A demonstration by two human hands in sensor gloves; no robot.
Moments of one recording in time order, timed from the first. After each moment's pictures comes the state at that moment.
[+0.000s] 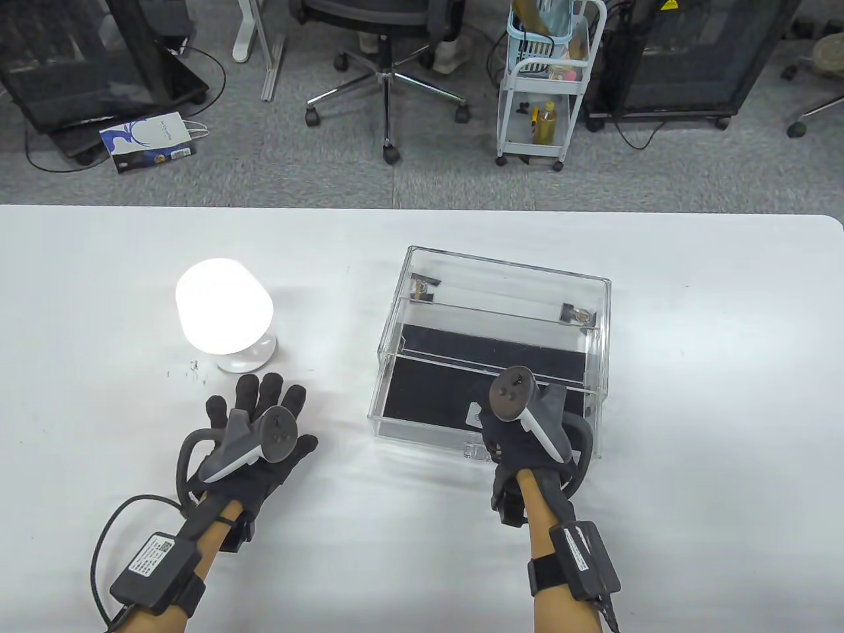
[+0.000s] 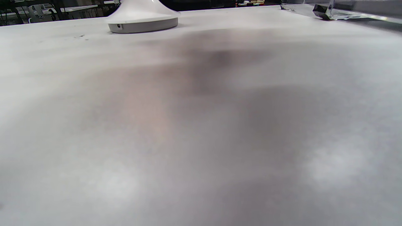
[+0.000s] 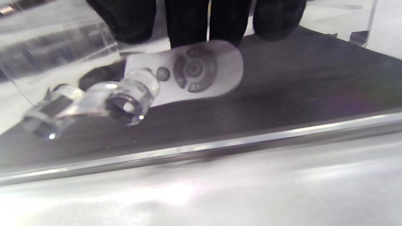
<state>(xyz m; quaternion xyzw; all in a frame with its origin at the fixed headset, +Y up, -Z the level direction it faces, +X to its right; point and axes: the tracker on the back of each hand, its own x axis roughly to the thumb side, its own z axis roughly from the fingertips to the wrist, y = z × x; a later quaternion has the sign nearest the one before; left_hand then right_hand) -0.252 -0.762 -0.277 -0.19 -0.06 -0.03 0.98 0.110 -0.733 -0.298 -0.10 0.12 0.97 0.16</state>
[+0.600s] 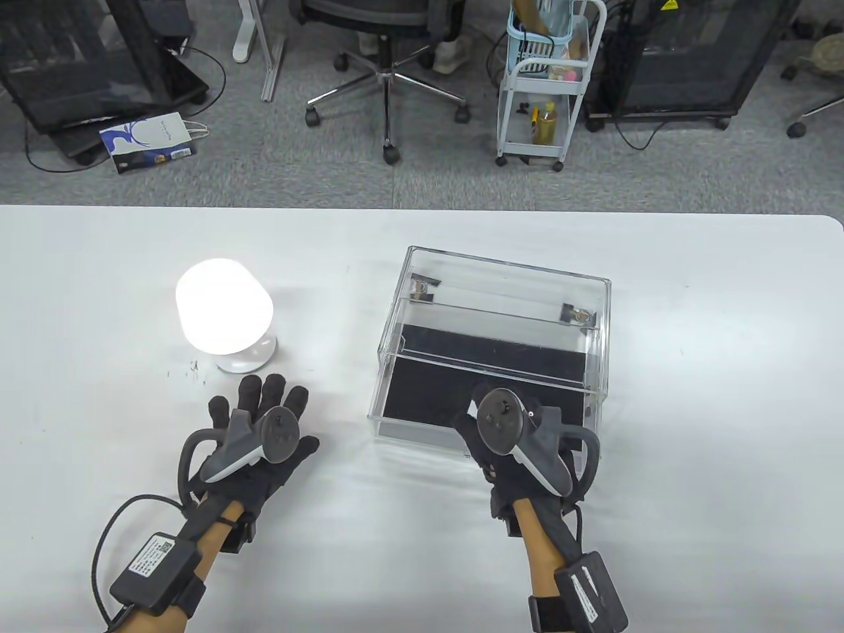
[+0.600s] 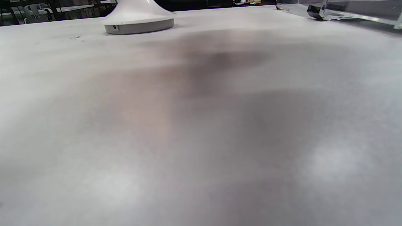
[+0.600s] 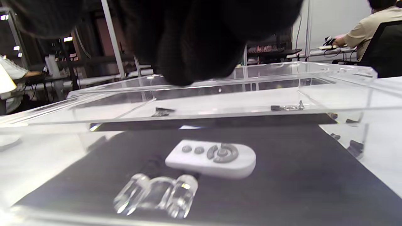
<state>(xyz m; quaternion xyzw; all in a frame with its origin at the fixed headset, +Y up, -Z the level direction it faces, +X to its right) -0.249 -0.762 -0.276 -0.19 -0.07 -0.04 0.98 0.087 -0.669 -0.253 -0.04 0.02 1.00 0.09</state>
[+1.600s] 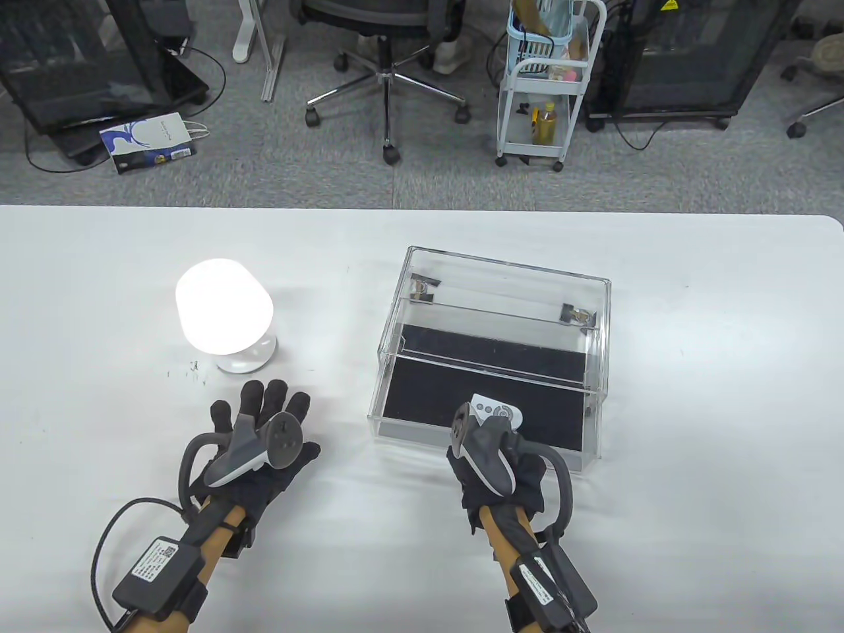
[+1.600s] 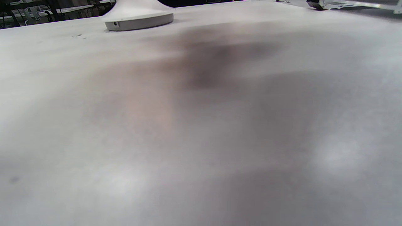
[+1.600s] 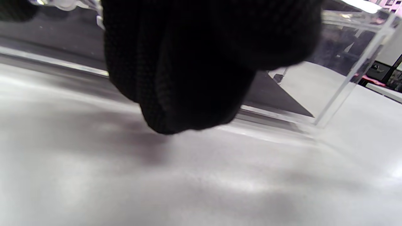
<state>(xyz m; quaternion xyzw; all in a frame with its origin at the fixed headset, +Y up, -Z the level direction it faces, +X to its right) -0.247 -0.767 -0.273 -0.20 -0.07 -0.05 0.98 0.069 -0.741 -0.263 -0.17 0.12 0.98 -0.08</state>
